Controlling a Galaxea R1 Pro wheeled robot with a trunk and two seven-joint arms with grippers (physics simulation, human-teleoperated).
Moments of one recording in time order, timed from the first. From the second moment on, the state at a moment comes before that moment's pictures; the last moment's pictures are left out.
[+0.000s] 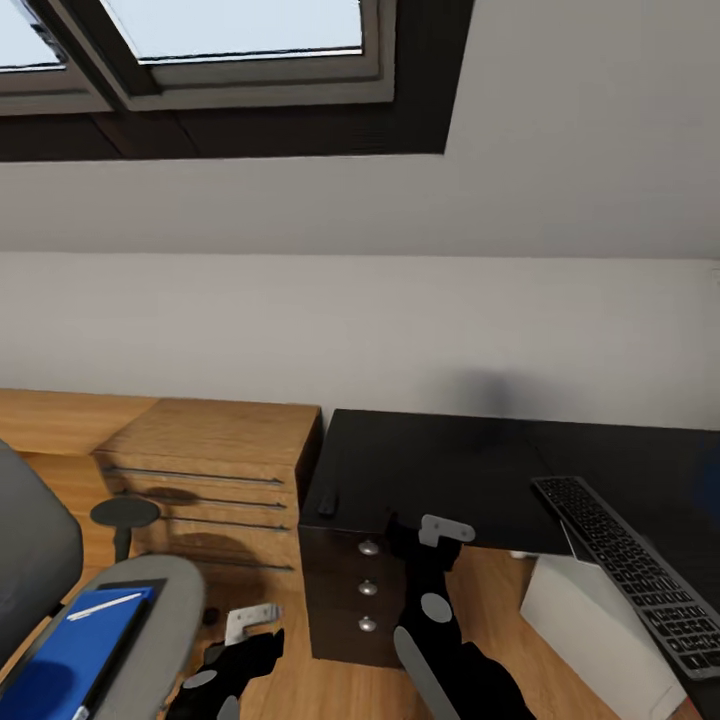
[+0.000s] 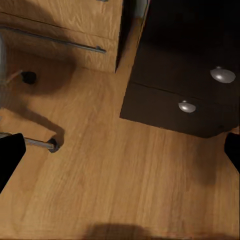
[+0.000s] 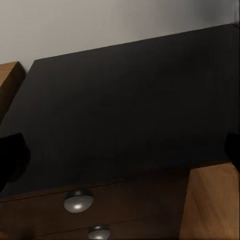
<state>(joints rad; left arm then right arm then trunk) -0.11 -0.03 -0.18 -1.19 0.29 0.43 0.29 -0.33 0.11 0.53 -1.23 -0.35 0.07 -0.71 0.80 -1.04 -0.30</state>
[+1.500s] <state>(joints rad) -0.11 -0.05 -0.21 -0.59 0.29 -0.06 0.28 -0.59 0.00 -0.02 -0.85 -0.29 0.09 -0.24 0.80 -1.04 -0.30</state>
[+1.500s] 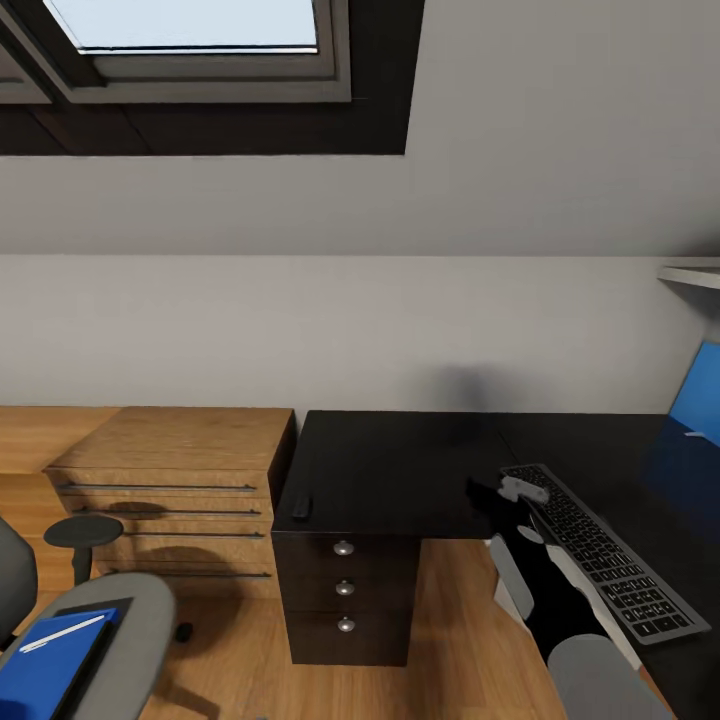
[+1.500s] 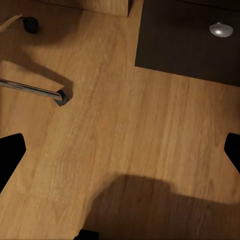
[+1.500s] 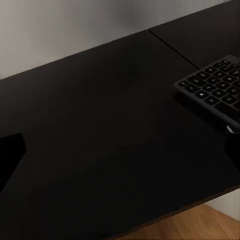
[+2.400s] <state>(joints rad) -0.11 -0.05 -0.21 -0.58 0.29 -0.06 0.28 -0.58 0.00 -0.03 -0.92 -0.30 0.08 -0.25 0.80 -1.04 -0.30</state>
